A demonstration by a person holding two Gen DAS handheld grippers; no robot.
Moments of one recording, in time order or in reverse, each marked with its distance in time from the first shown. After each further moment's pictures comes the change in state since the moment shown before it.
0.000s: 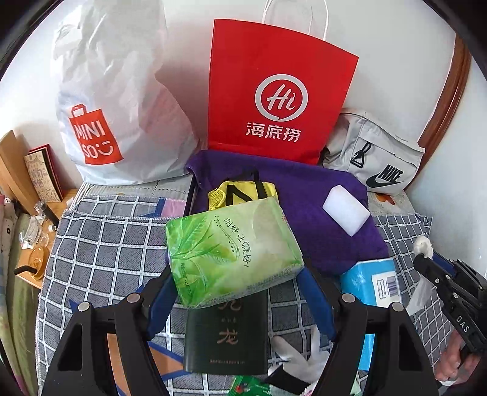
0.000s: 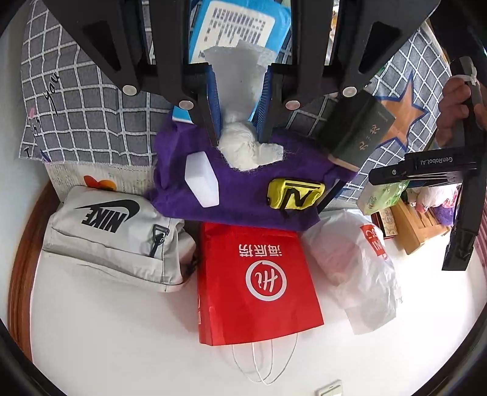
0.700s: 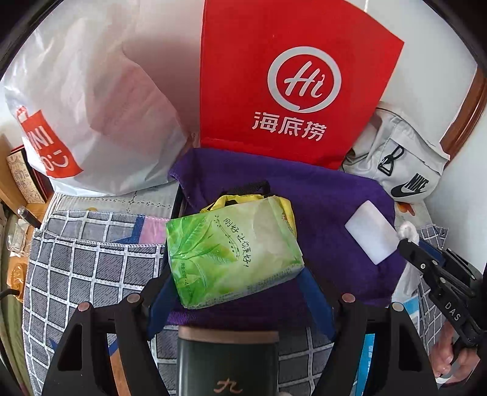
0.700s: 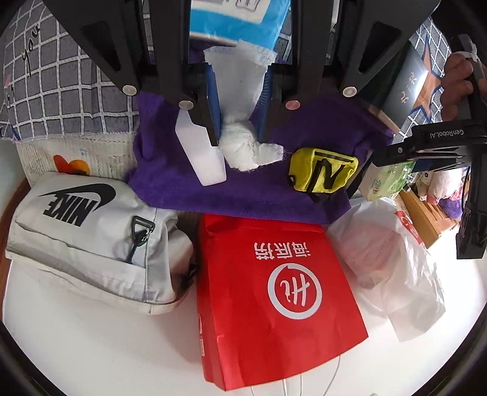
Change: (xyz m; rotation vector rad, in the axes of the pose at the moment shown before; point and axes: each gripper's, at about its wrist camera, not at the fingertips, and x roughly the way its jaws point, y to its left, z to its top) left arm 0.078 0.000 0.047 -0.015 0.084 -0.002; right arm 0.101 -0.020 0.049 0.034 0.066 0.013
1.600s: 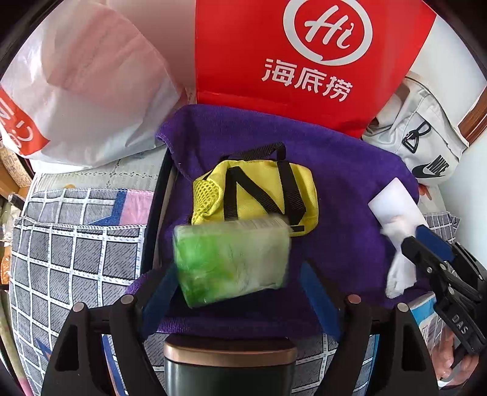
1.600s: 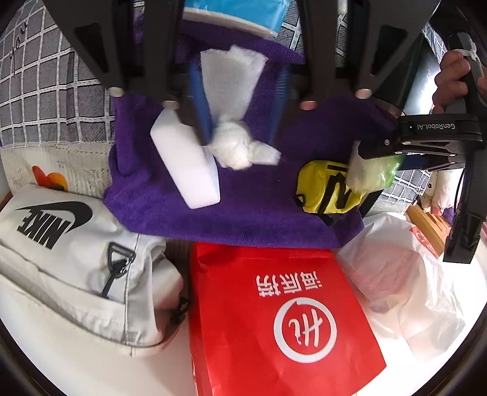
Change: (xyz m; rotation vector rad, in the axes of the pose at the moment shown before) left arm 0.052 0.004 0.002 -0.010 0.150 0.015; right arm 0.041 0.004 -0.003 0.003 0.096 0.008
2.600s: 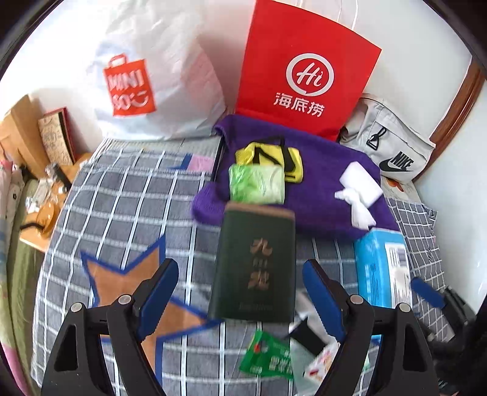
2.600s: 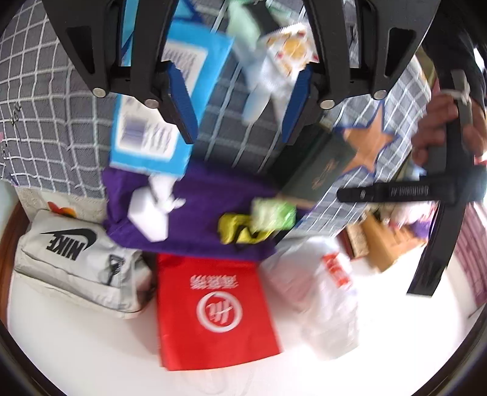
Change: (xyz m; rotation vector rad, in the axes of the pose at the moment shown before) left arm -0.120 0.032 -0.115 -0.062 -0.137 -0.005; right arm -0.127 0.066 -0.111 -0.081 -0.066 0.116
